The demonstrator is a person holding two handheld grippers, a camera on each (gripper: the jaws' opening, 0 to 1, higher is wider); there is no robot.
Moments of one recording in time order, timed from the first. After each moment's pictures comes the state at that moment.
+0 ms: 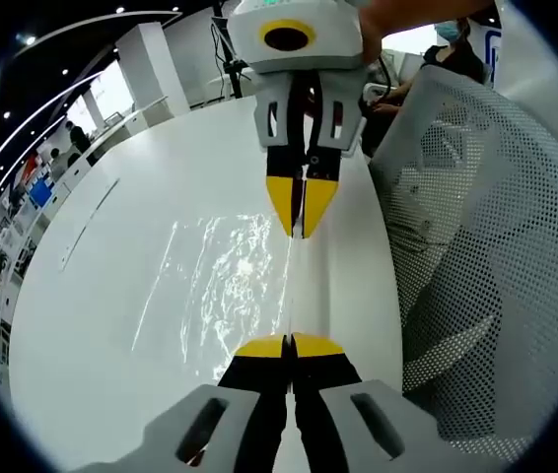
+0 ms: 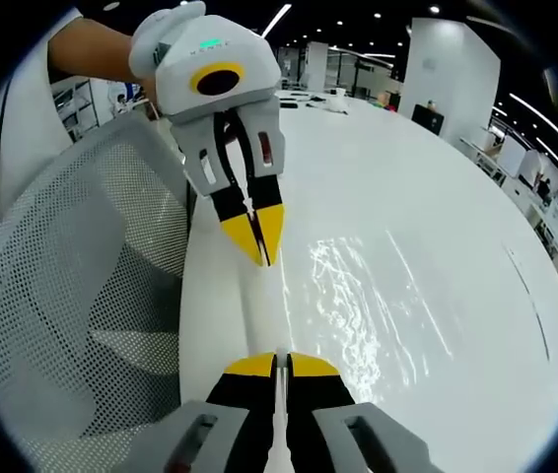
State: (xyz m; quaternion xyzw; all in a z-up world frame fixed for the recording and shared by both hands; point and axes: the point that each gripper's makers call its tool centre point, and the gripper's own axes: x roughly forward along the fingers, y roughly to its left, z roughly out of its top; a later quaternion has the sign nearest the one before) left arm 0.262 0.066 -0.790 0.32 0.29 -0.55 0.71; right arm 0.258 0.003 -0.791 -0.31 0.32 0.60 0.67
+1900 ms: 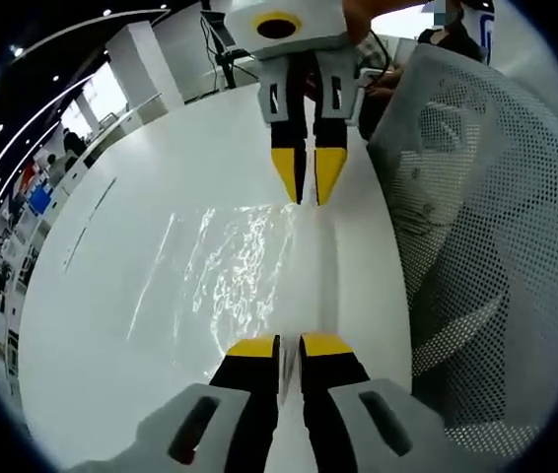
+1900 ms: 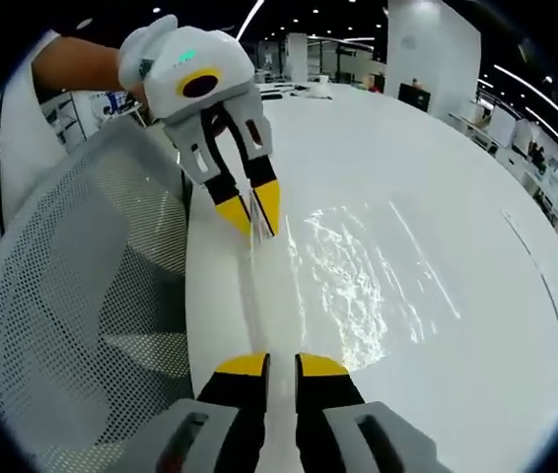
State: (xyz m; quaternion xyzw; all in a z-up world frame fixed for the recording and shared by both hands) left arm 0.264 0.073 -0.797 0.35 0.29 -0.55 0.70; right arm 0.252 -0.012 -0.794 -0.27 0.36 0.58 0.68
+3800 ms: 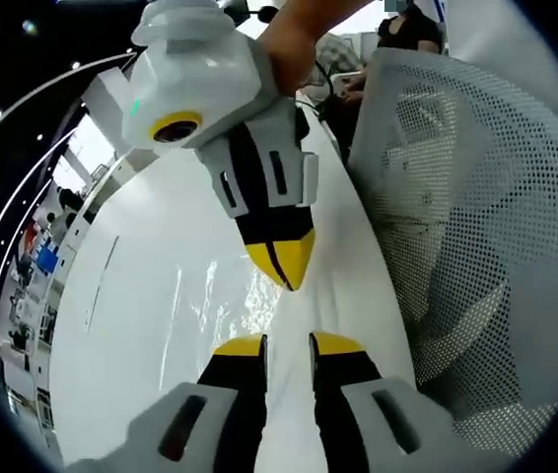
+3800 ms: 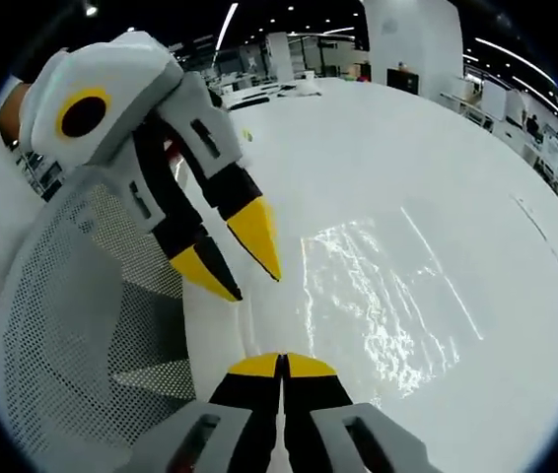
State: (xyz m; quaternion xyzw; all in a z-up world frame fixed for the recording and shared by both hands) left arm 0.255 0.049 -0.768 0.41 0.19 -0.58 0.68; right arm 0.257 0.025 -0.795 -0.22 0.41 0.57 0.68
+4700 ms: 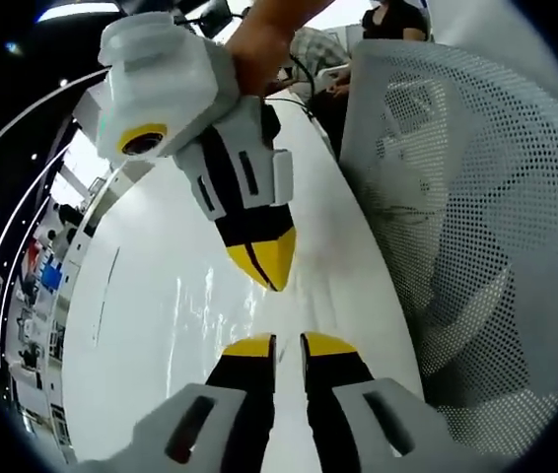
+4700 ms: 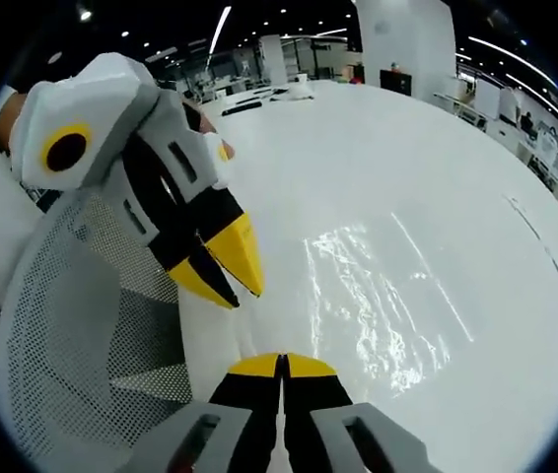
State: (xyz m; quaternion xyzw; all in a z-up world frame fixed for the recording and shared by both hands) left arm 0.254 0.047 -0.772 0.44 0.18 -0.58 0.66; right arm 0.265 0.024 -0.786 -0.22 0.40 0.57 0.68
